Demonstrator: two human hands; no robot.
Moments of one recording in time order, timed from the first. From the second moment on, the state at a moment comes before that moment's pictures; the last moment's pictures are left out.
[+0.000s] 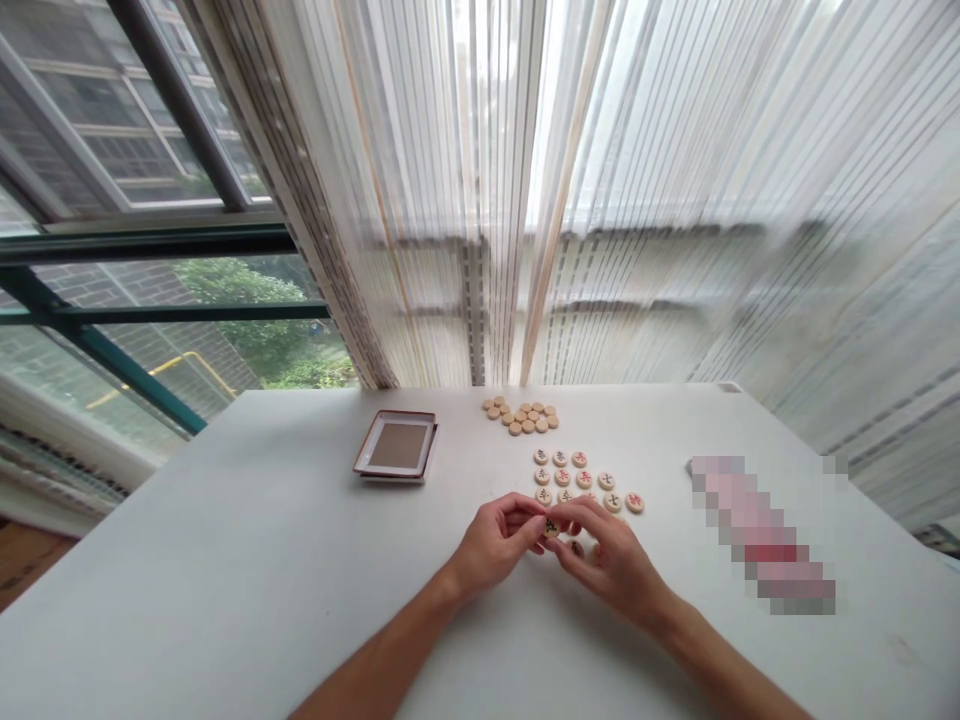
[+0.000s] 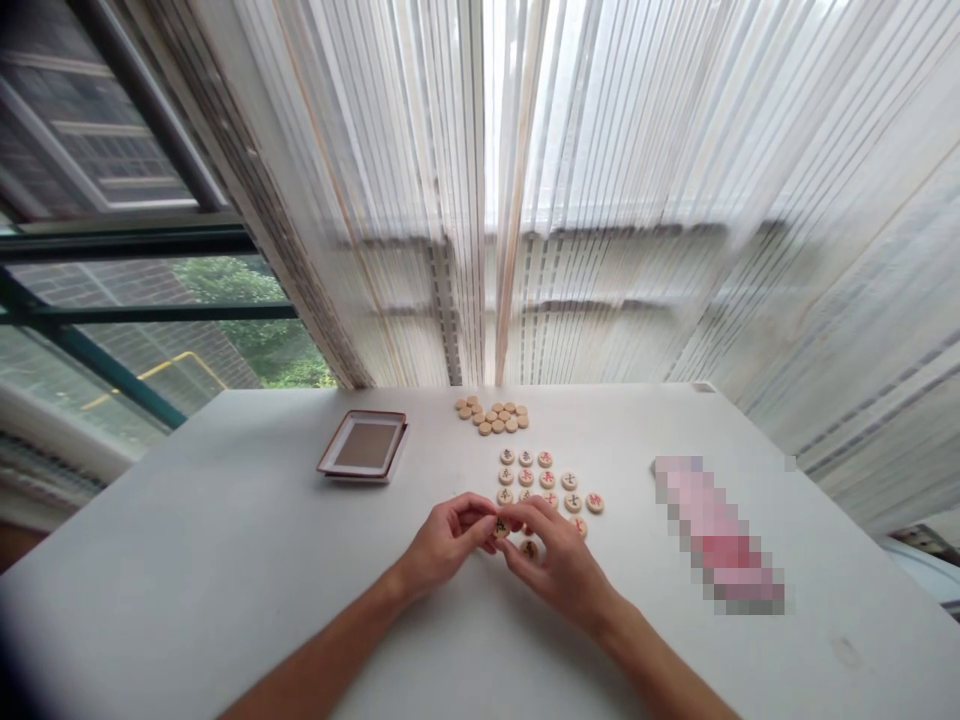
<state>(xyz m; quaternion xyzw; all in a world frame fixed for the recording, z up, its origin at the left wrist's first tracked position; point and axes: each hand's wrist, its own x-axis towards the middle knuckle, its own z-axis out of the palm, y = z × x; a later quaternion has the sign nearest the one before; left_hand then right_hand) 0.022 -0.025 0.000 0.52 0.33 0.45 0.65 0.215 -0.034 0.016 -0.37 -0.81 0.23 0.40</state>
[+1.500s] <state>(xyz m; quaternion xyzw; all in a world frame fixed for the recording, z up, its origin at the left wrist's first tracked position) 0.027 -0.027 -0.005 0.51 0.36 0.47 0.63 0.218 -0.033 0.017 -0.42 -0.76 0.29 0.40</state>
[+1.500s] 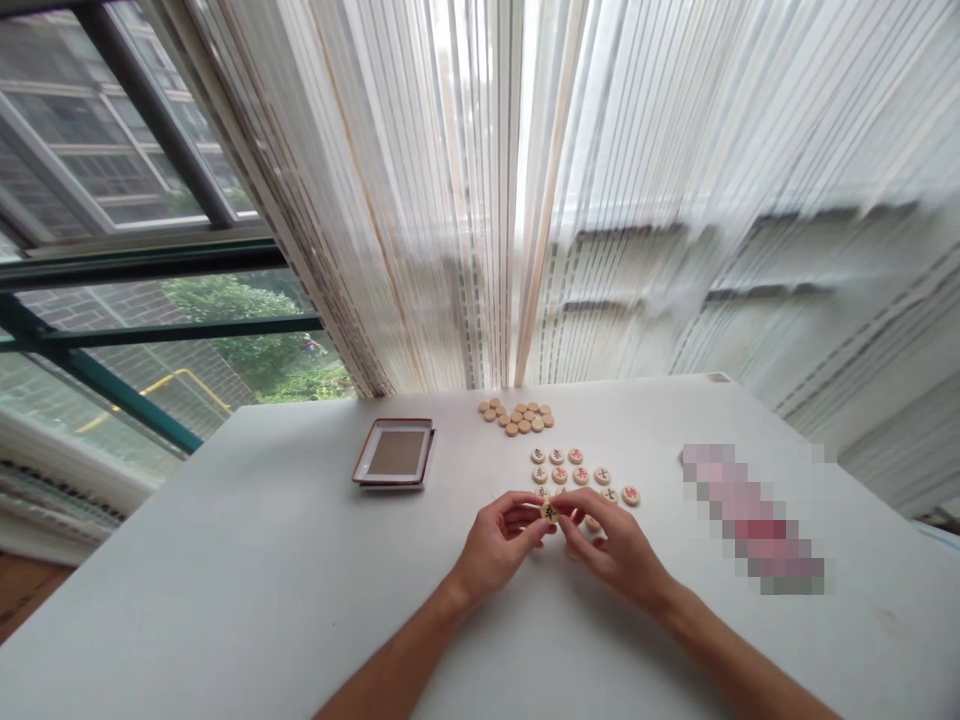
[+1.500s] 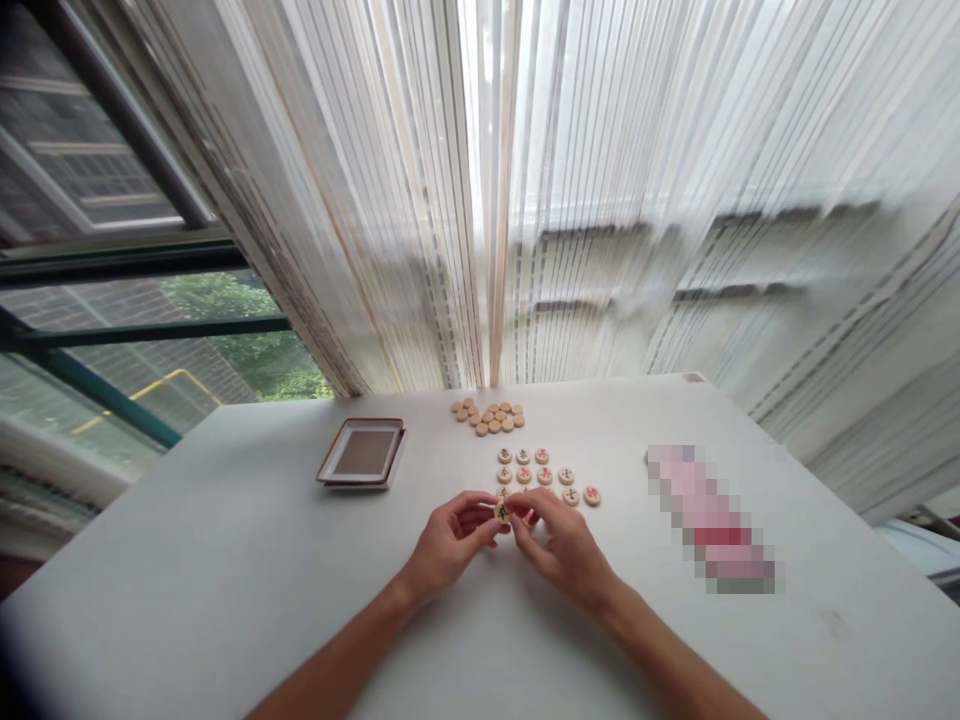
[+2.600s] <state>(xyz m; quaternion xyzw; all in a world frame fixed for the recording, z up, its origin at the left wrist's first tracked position) 0.033 -0.040 0.006 0.62 0.39 0.45 0.51 0.216 -0.032 0.017 -0.45 -0.75 0.29 0.40</state>
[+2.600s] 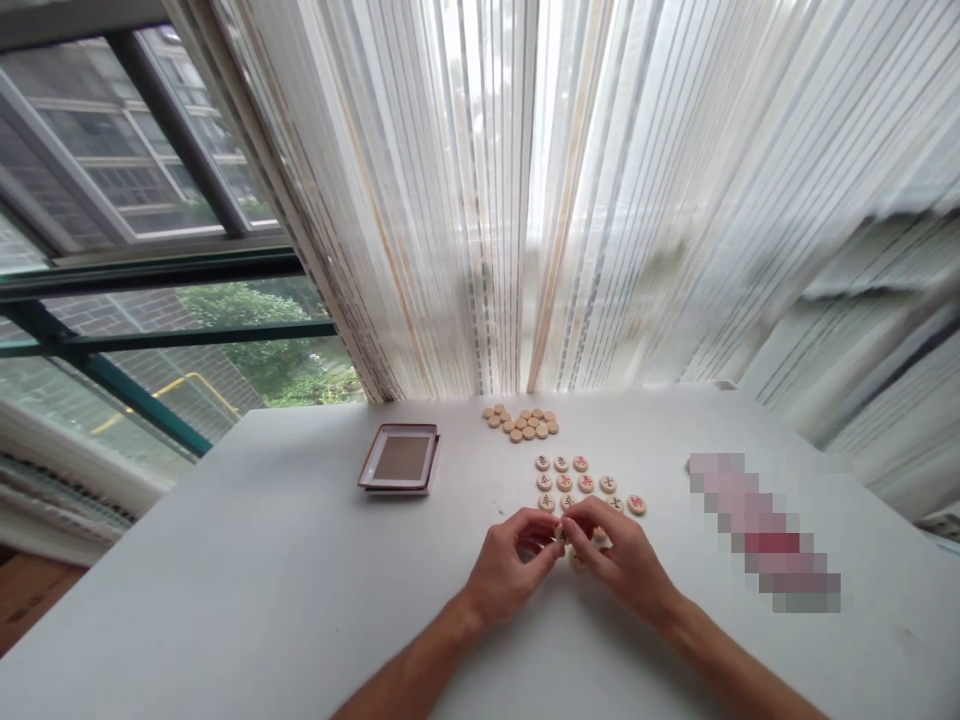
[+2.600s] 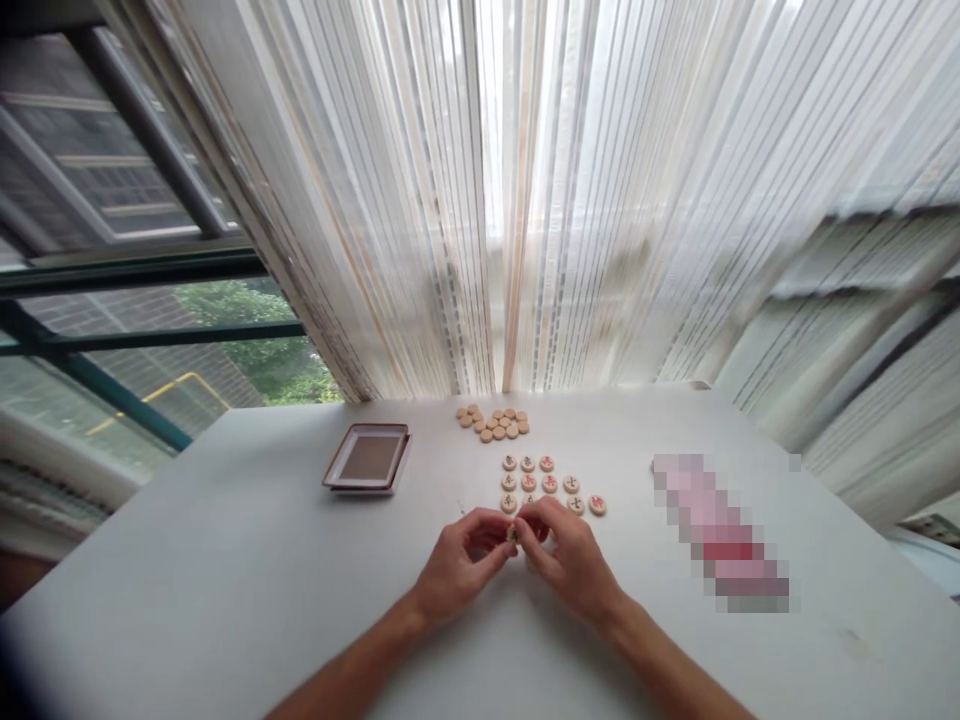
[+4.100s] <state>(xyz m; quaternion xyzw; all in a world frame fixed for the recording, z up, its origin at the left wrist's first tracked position) 0.023 -0.027 0.000 0.52 0.35 0.44 0.64 0.212 -0.033 0.012 -0.39 -0.79 0.27 0.39</state>
